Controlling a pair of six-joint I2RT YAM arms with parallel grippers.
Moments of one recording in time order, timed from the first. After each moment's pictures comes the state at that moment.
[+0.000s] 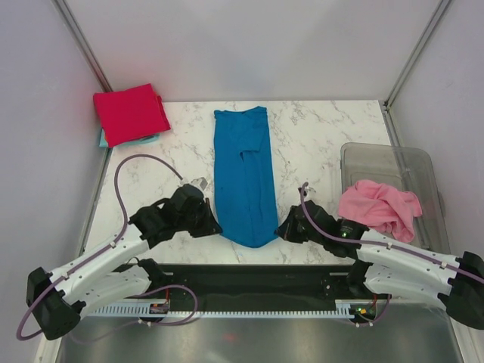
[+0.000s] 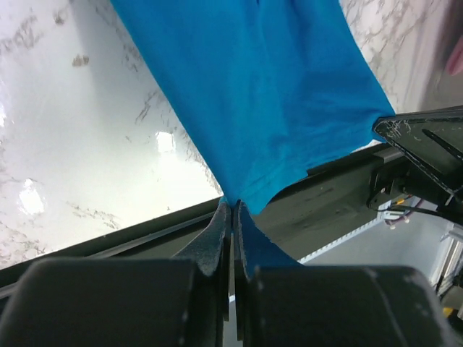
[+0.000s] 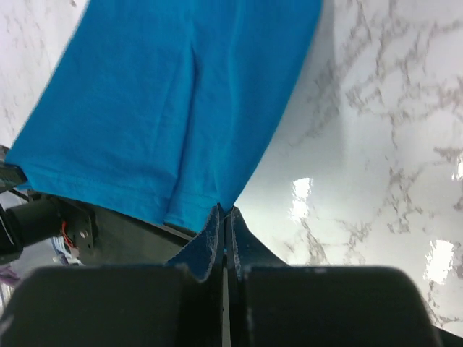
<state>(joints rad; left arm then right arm) -0.79 0.87 0.67 -0.66 0.06 -0.88 0.96 0.91 0.47 -0.30 0.13 1.04</state>
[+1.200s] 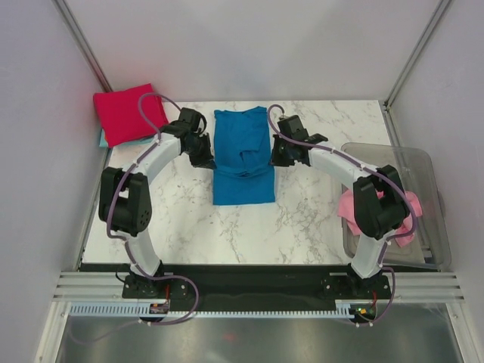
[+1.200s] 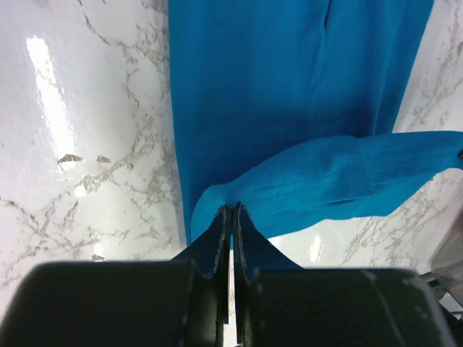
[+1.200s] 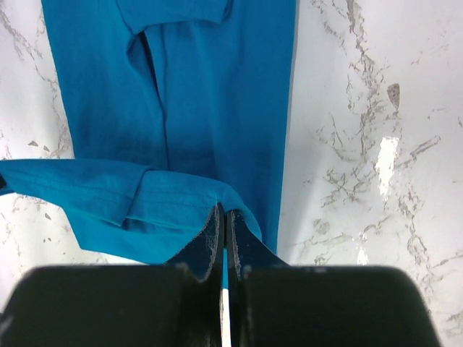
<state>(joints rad) -0.28 1.82 1.44 -0.70 0.22 -0.45 0.48 1.83 1.38 -0.43 -0.04 0.57</state>
